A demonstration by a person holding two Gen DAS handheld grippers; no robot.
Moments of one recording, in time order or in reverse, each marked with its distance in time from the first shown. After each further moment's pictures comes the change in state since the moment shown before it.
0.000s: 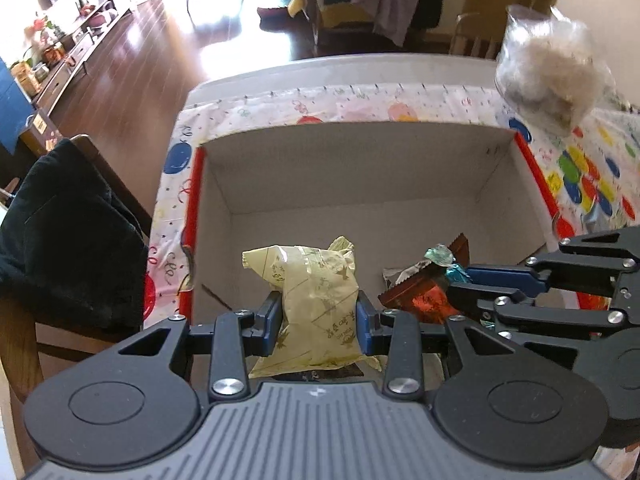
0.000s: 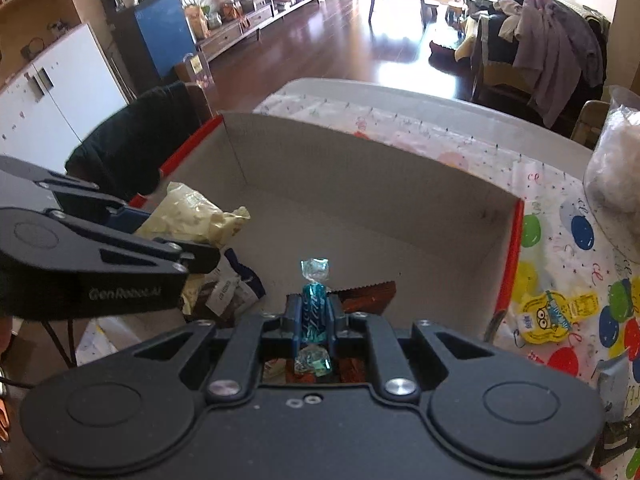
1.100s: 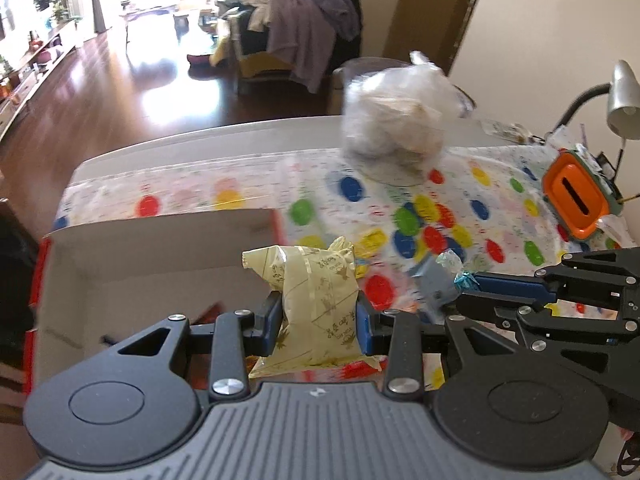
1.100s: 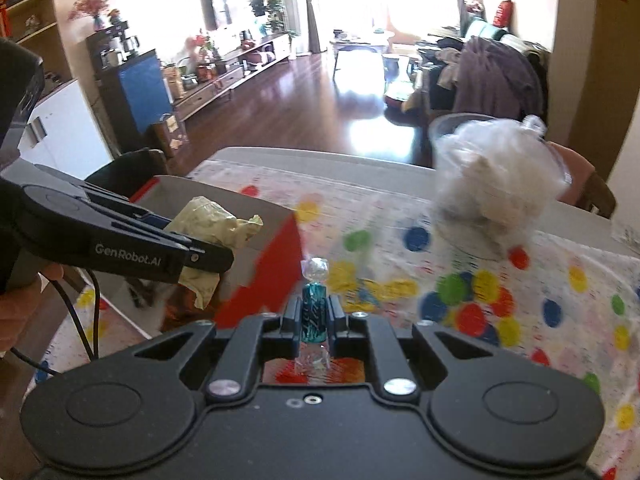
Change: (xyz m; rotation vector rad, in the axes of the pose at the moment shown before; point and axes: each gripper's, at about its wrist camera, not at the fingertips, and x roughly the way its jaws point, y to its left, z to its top) left arm -0.081 -0.153 0.026 0.017 -0.145 -0.186; right arm -0.160 -0.133 -0.062 0.016 -0.195 -0.042
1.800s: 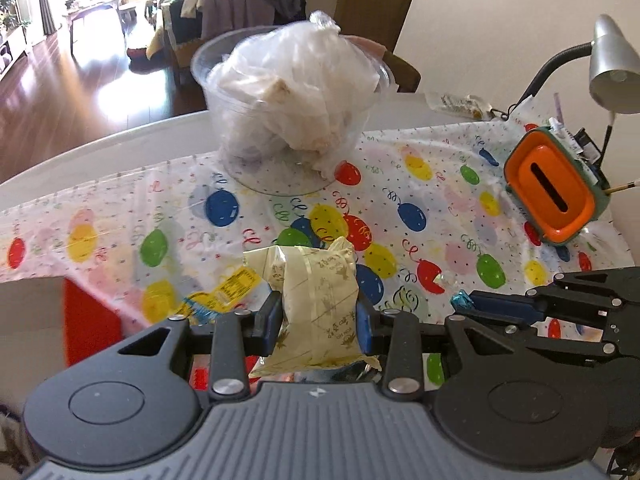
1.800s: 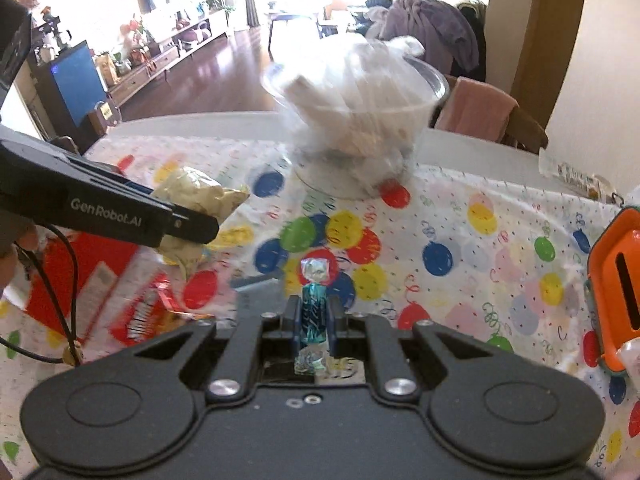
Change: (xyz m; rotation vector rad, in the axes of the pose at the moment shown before) left arm 0.110 -0.142 0.051 0.081 0.059 -0.100; right arm -0.001 -0.154 -0.047 0.091 0.081 -0.136
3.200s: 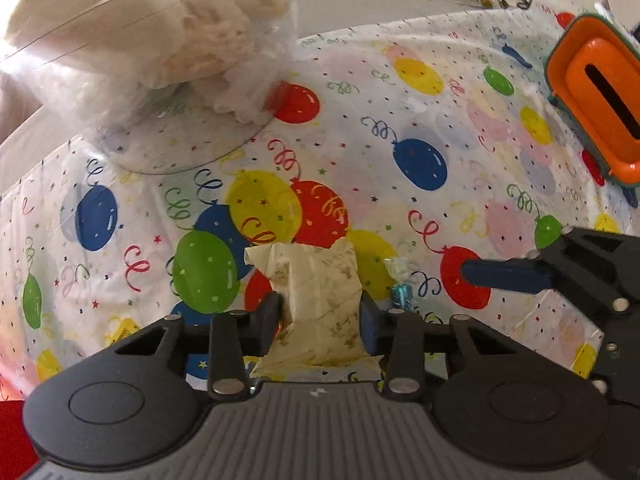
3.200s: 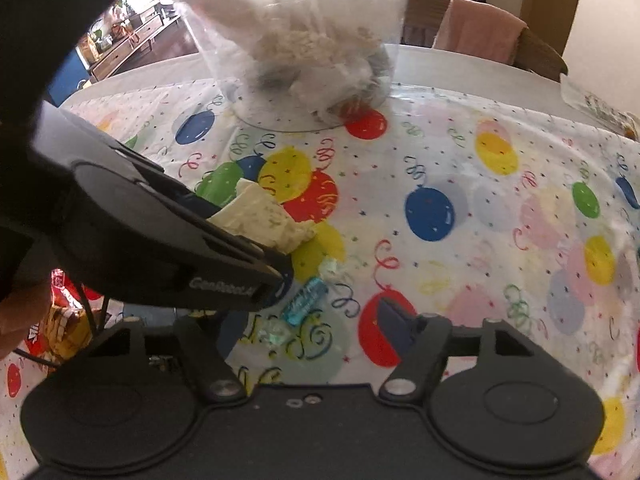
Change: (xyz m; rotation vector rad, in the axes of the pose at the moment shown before) left arm 0.180 -0.057 0.036 0.155 0.238 0.041; right arm 0.118 -0.072 -0.012 0.057 0.150 0.030
